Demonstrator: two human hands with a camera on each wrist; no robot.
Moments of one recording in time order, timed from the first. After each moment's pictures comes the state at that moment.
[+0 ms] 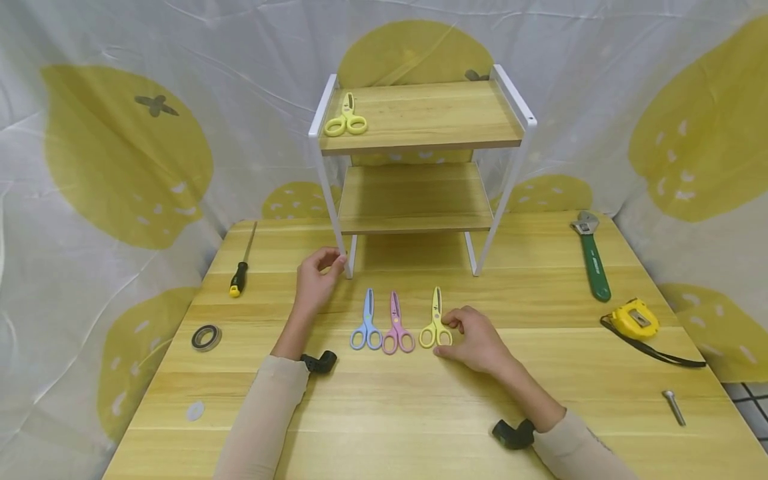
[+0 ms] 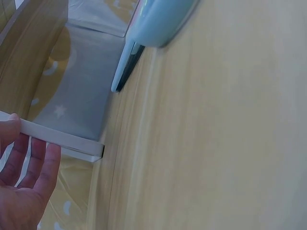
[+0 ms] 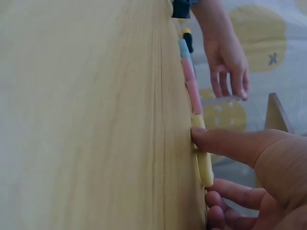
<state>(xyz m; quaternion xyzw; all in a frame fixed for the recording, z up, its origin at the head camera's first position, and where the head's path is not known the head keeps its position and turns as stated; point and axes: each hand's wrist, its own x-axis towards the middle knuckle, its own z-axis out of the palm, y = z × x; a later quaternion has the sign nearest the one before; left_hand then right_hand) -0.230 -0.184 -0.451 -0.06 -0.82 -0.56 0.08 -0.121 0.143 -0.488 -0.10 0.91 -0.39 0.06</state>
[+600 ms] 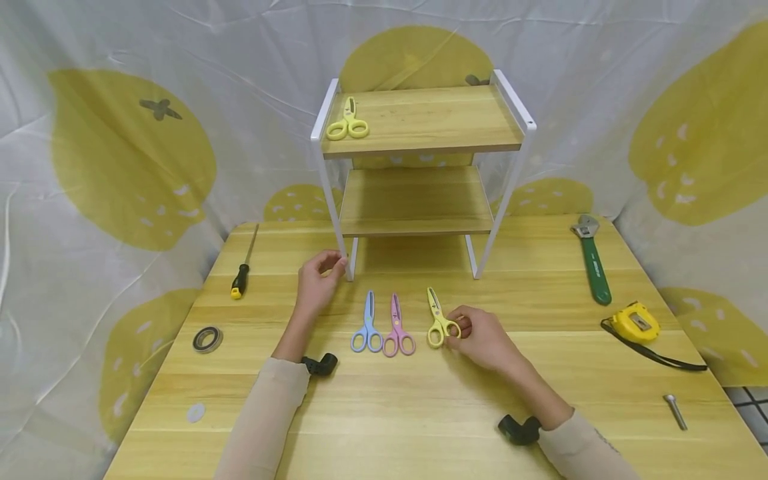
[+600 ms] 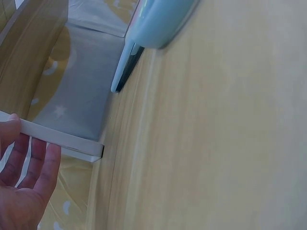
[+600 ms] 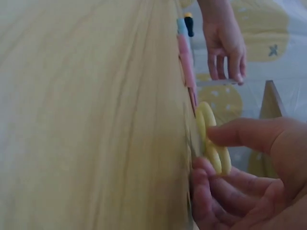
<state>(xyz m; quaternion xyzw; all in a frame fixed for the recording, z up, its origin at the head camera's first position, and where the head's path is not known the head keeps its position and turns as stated) -0.241 -0.191 -0.474 -0.05 -0.82 -0.56 0.10 -0.127 0.152 -0.476 -0.07 0.88 -0.46 0.10</state>
